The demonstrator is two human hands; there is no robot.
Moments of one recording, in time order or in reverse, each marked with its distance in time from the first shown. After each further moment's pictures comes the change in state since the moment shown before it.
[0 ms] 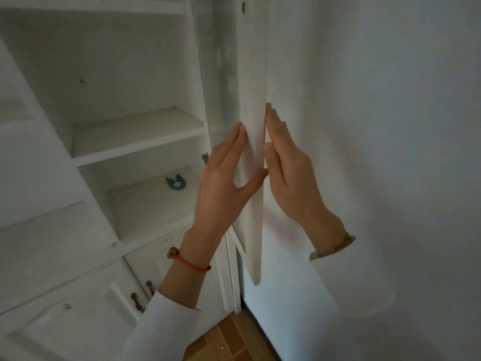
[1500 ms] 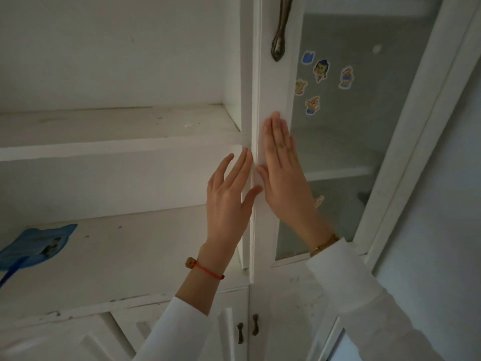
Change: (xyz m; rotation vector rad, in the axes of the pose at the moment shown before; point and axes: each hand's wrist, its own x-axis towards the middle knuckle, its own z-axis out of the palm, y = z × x) left_hand -0.012 -0.308 -0.203 0.541 0.230 -0.207; right_hand 0.136 -0.101 0.368 -0.128 -0.150 -0.345
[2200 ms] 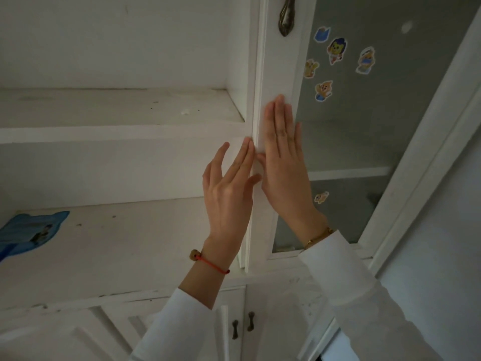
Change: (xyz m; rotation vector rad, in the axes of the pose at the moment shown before) left_hand 0.006 -0.013 0.028 0.111 0.178 -0.002; right_hand 0.020 0.007 0.027 -0.098 0.056 0.013
